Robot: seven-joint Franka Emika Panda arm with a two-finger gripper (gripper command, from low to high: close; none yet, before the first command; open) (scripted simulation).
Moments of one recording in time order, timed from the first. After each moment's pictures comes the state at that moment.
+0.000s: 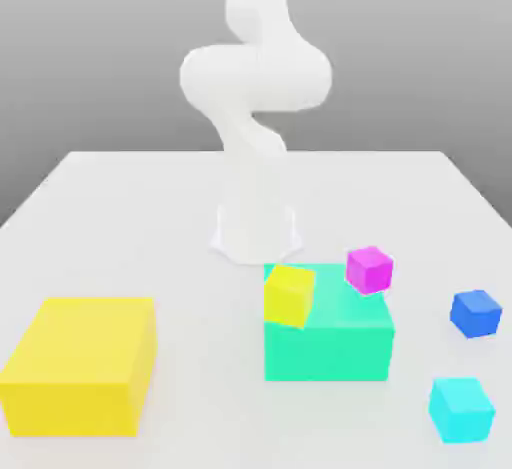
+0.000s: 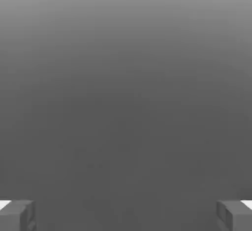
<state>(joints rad) 0.00 -0.71 0.04 -2.31 0.01 2.33 0.83</state>
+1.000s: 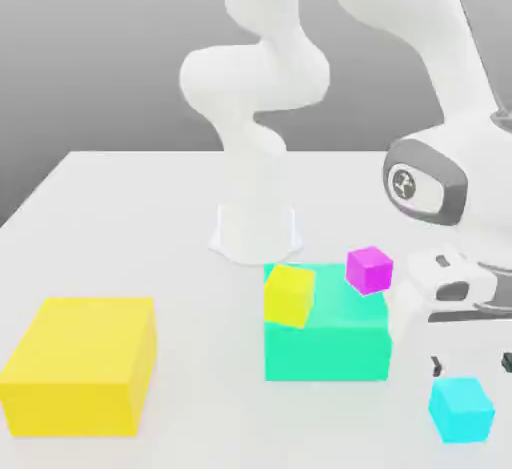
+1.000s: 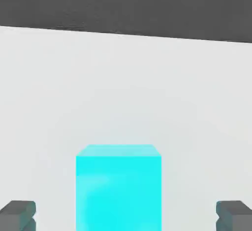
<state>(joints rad) 0.25 0.39 0.25 -2.38 -0.25 2.75 1.42</state>
